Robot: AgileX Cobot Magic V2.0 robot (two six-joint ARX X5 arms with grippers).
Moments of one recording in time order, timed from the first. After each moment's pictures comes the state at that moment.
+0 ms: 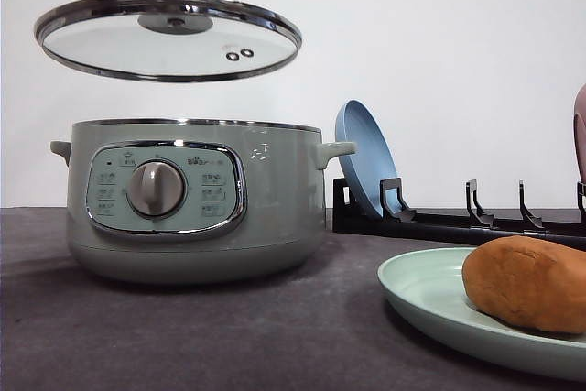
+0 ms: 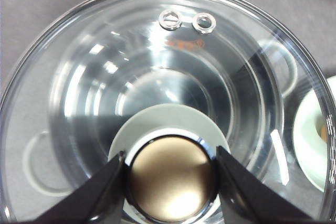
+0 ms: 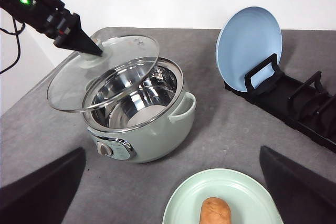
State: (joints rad) left_arx -0.45 1.84 2.18 -1.40 0.05 -0.01; right_arx 0.46 0.59 1.24 -0.99 -0.13 0.28
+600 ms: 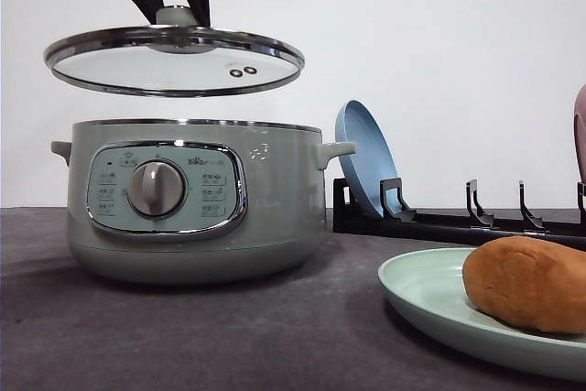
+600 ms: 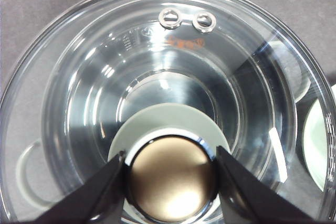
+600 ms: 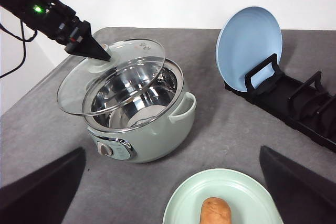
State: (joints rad) left_arx -0.45 1.86 2.11 -1.33 0.05 -0.01; right_arx 0.46 0.59 1.24 -0.99 -0.13 0.28
